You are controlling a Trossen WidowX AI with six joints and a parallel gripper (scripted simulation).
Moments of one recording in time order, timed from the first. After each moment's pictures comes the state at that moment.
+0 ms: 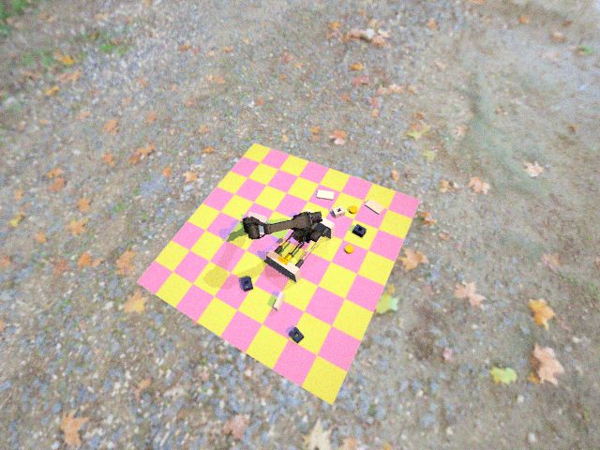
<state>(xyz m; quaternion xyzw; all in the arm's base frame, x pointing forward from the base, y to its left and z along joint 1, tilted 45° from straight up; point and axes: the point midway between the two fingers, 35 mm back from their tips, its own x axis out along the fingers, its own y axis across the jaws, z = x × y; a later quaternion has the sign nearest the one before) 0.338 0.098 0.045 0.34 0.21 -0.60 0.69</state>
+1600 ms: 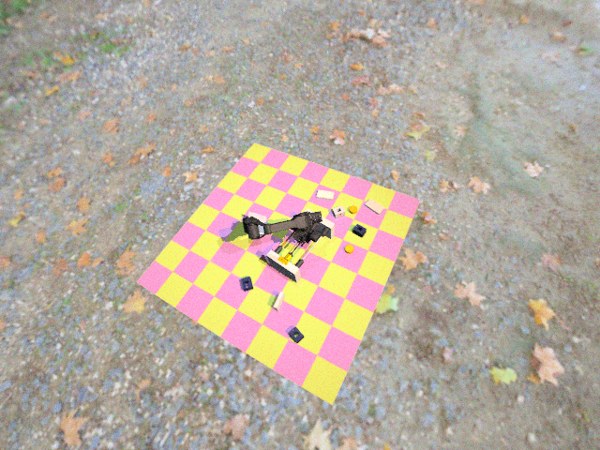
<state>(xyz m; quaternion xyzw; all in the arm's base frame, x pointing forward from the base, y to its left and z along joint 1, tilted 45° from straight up) 0.337 0.098 0.044 0.34 0.21 -0.60 0.69</state>
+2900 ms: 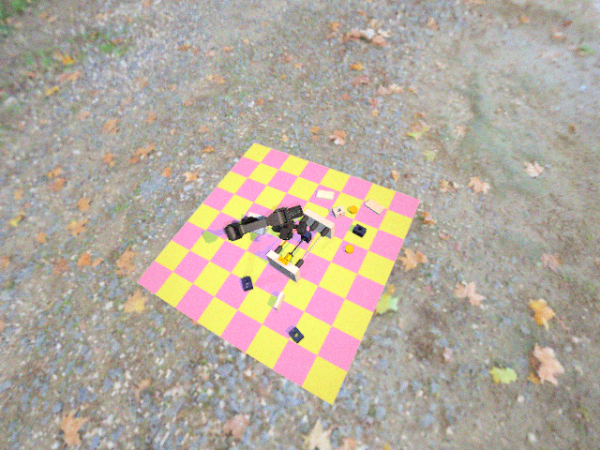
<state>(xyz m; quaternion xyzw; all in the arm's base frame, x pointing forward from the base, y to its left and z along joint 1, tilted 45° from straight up) 0.285 0.115 0.146 0.27 0.30 -0.48 0.78</state>
